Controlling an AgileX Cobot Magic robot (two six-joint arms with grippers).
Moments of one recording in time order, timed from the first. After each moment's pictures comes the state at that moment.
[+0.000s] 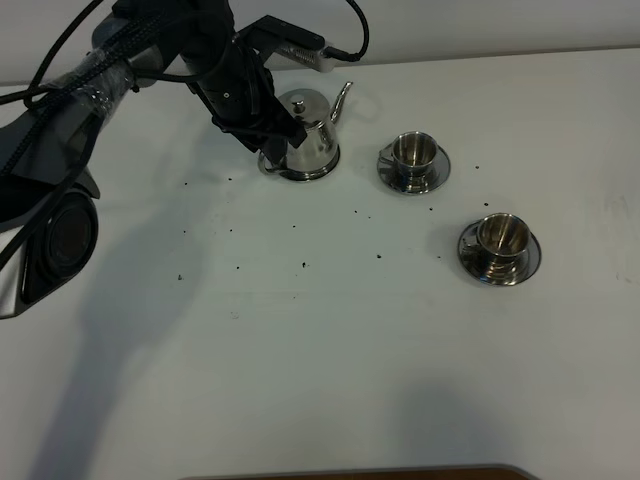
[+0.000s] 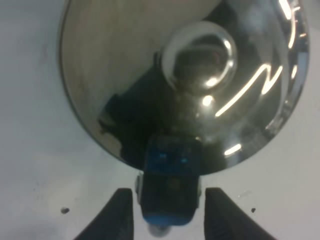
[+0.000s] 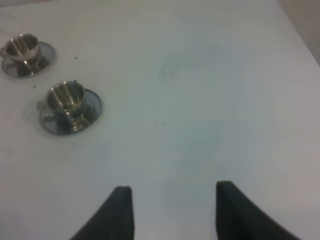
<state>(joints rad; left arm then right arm) -0.33 2.48 -2.29 -0.12 1.19 0.37 -0.02 -0.01 -0.52 0.08 1.11 -0.03</state>
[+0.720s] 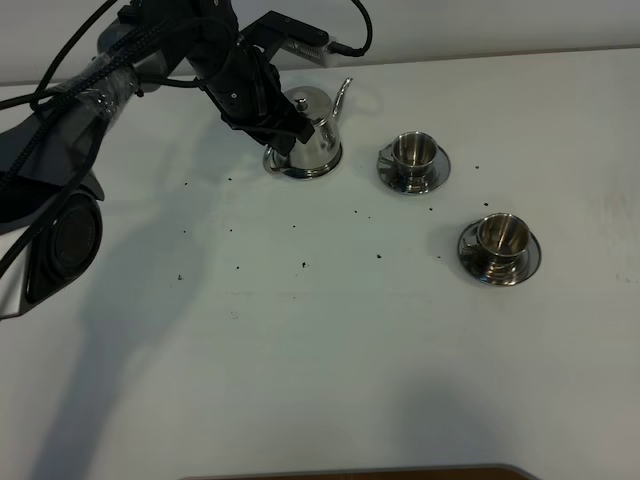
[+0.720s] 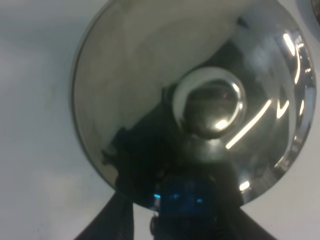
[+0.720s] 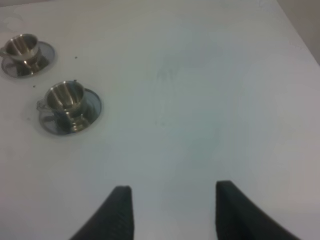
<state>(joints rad) -0.33 2.49 -2.29 -0.14 1.10 0.37 -0.02 -0.01 -0.52 0.08 1.11 -0.03</state>
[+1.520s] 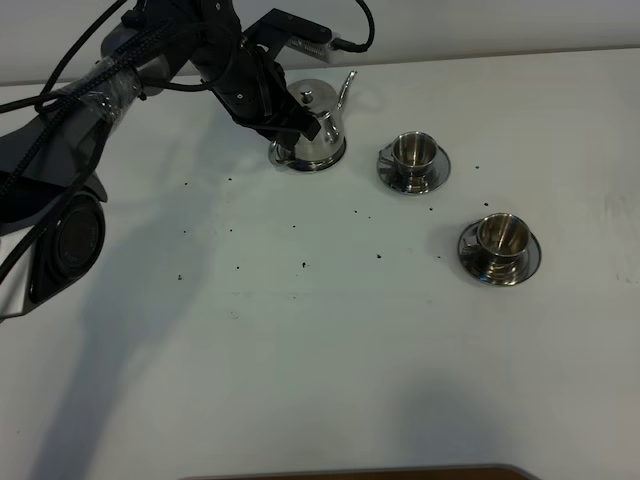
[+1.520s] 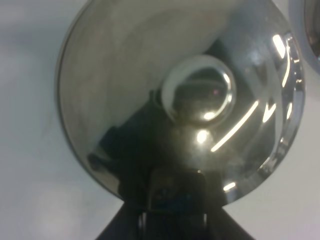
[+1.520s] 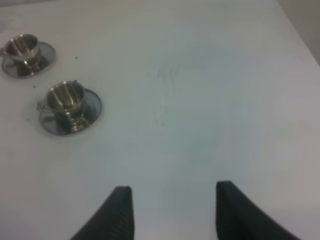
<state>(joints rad) -0.33 2.50 -2.29 -0.18 1.05 0.38 -0.02 -0.01 -0.52 0.08 1.11 -0.03</state>
